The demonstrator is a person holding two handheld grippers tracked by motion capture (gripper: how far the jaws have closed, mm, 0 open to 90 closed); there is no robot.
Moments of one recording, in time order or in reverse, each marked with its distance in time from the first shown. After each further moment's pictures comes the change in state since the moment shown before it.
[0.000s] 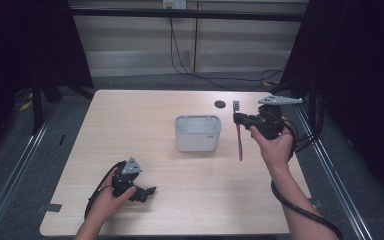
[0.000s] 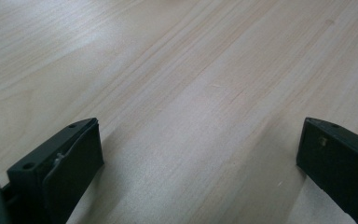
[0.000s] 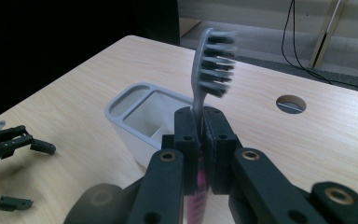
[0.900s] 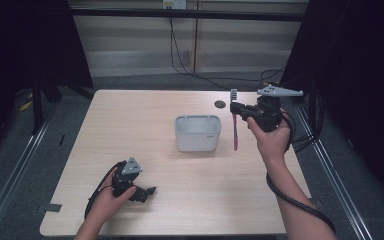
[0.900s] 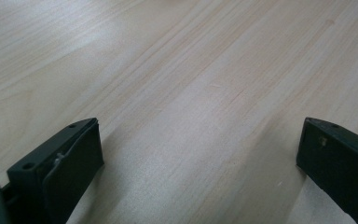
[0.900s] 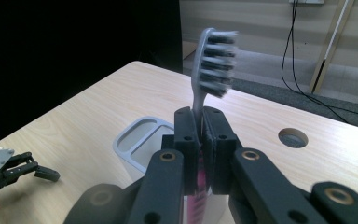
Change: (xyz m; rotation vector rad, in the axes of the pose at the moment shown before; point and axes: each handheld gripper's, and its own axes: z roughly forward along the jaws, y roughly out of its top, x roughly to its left) left arm 0.000 0.000 0.000 -0.001 0.001 0.001; right arm 0.008 0.022 0.001 -0.086 0.008 -0.026
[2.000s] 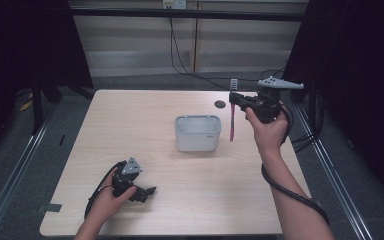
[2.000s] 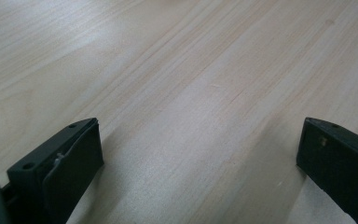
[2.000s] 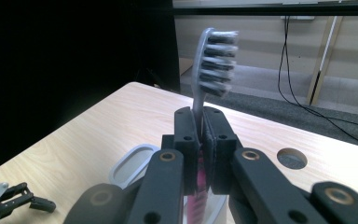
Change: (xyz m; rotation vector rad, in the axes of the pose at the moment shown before) left arm 0.000 0.000 0.000 0.001 -0.001 -0.001; right arm -0.004 0.016 0.008 -0.068 -0.011 0.030
